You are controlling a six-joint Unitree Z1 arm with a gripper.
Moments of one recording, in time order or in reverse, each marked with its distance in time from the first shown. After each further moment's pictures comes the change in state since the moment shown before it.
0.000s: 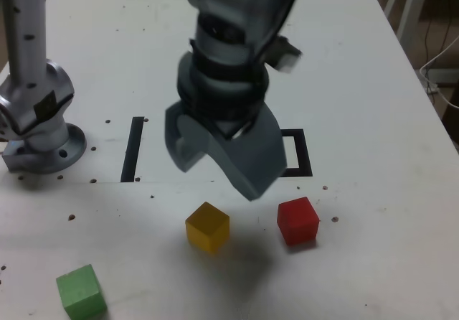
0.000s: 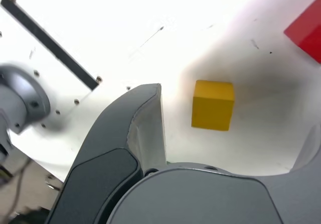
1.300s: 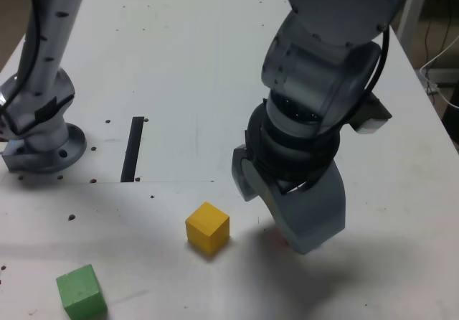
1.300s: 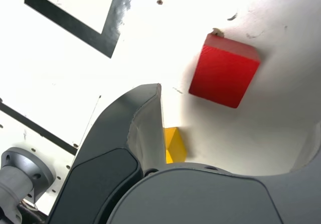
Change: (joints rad) arm -0.043 0.231 -0.237 -0.009 0.128 0.244
